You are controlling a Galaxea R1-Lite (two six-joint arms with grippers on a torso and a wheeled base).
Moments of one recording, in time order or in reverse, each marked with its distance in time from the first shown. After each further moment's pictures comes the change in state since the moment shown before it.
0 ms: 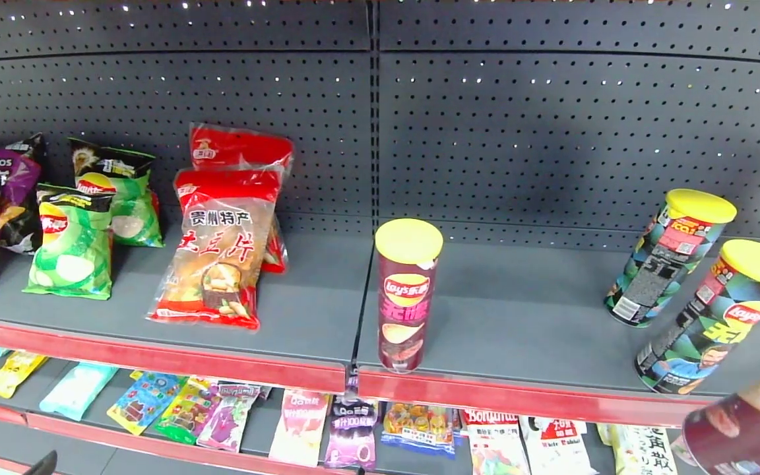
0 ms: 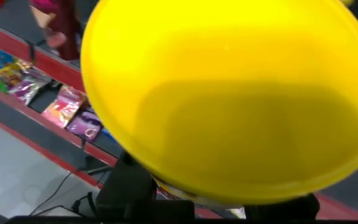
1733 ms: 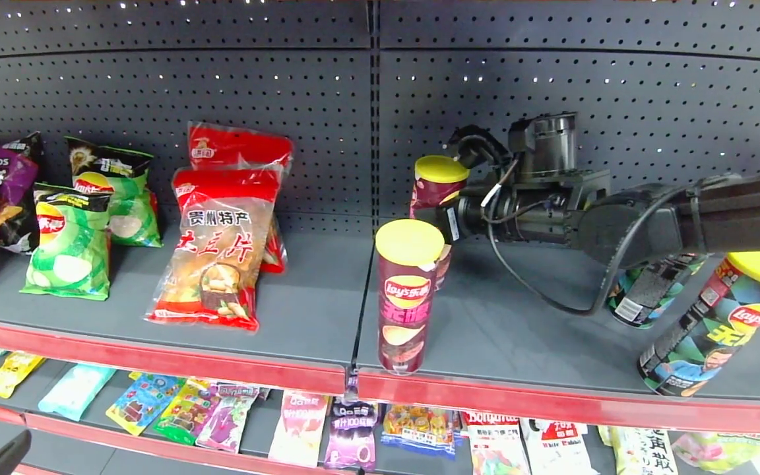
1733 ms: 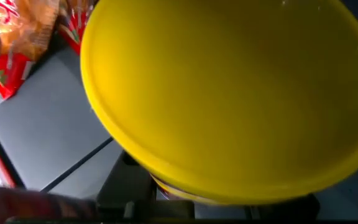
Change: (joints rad) left arm 0.001 -0.011 -0.076 0.003 -0.008 -0.010; right arm 0.248 1.415 -0.919 -0.350 0.041 0.060
